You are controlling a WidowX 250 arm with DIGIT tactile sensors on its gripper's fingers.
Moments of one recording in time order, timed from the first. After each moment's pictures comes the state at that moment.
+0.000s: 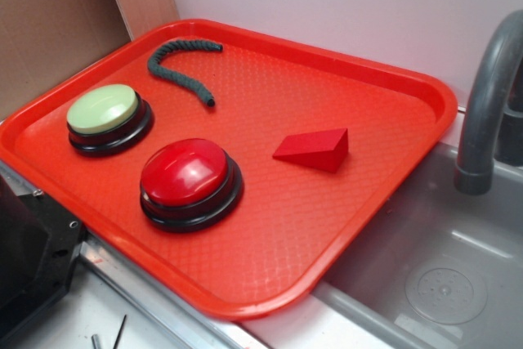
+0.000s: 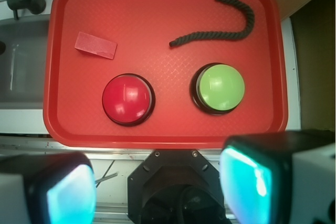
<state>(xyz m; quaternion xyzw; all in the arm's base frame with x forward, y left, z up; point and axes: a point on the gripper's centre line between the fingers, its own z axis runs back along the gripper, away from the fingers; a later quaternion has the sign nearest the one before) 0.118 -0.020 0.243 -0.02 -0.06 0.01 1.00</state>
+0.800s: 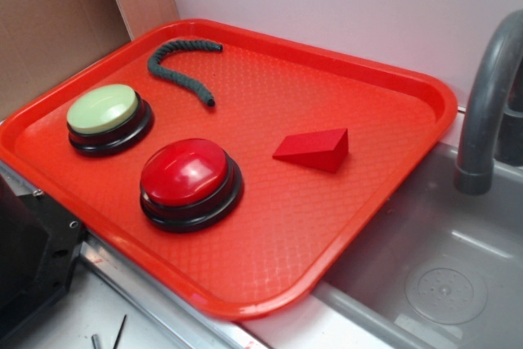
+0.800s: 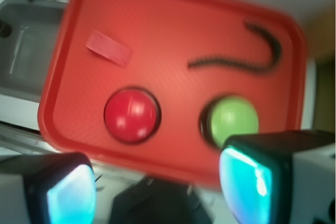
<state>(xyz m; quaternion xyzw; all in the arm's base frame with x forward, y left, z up) 0.169 -0.037 0.214 -0.02 -0.06 -0.17 0.98</state>
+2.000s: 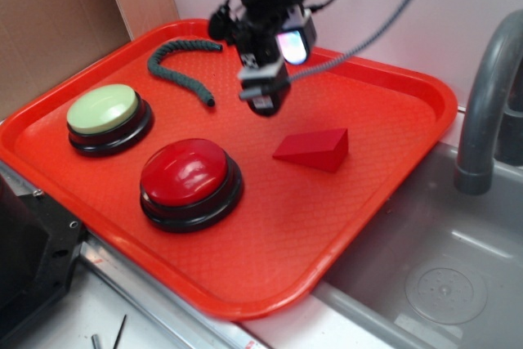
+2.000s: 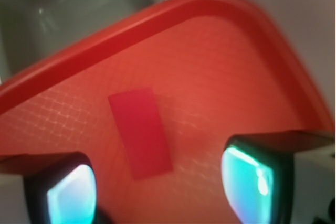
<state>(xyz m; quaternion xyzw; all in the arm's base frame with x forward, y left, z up) 0.267 -0.105 0.075 -0.07 -0.07 -0.53 0.84</state>
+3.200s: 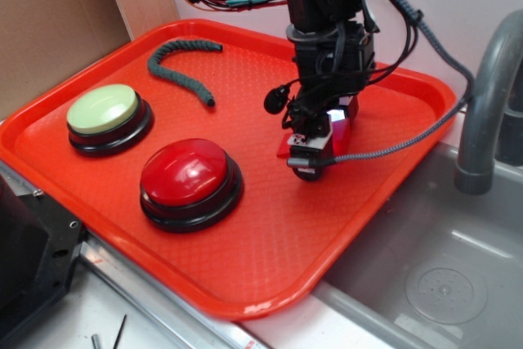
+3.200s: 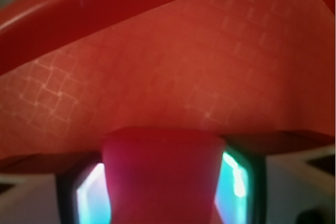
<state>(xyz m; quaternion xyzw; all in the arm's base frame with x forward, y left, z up) 0.276 -0.128 0.022 -0.05 -0.03 -0.56 0.83</state>
